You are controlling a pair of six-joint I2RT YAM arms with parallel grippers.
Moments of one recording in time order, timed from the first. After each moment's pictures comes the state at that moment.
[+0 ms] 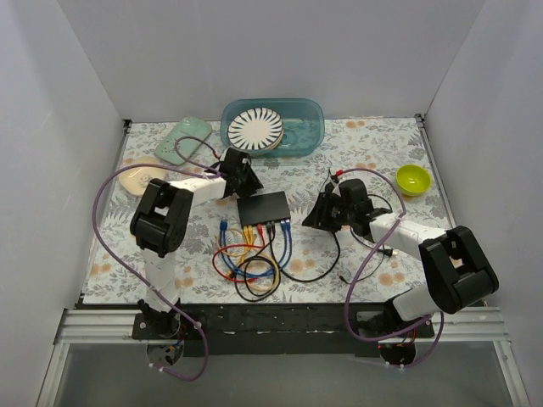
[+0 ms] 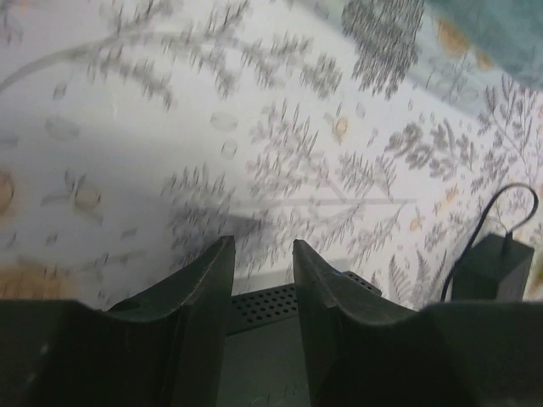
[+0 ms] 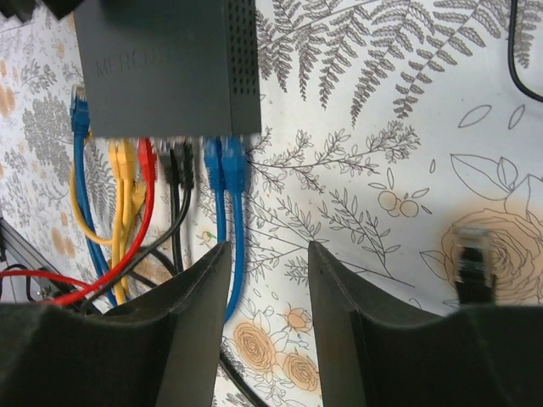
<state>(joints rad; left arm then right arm) -0.44 2.03 1.30 -0.11 0.00 -0.92 0.47 1.45 0.67 0.04 -0.34 0.66</state>
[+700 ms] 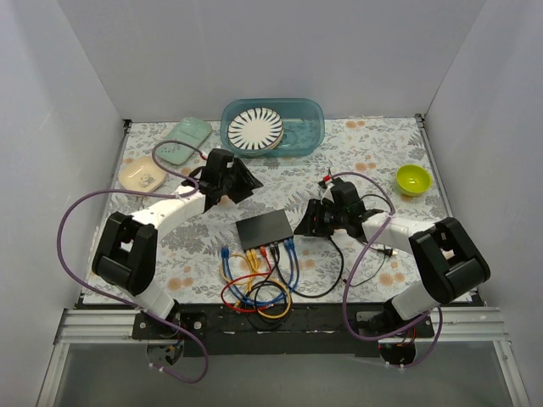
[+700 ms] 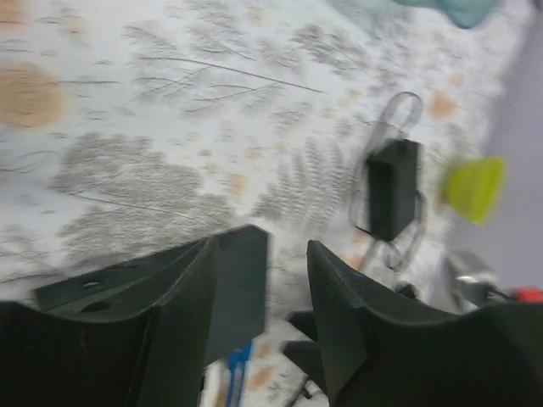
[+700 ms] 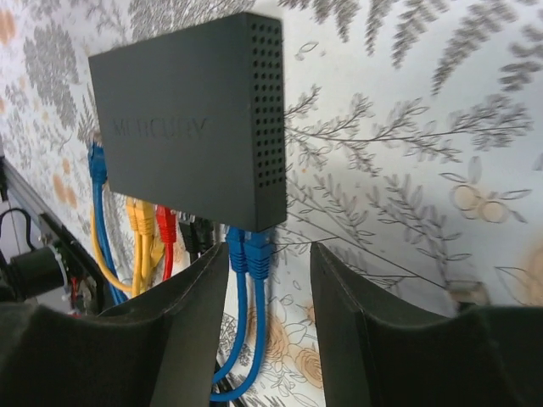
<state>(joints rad) -0.46 1.61 1.04 -0.18 0.04 -1.00 0.51 1.51 0.66 0.07 -0.43 0.62</state>
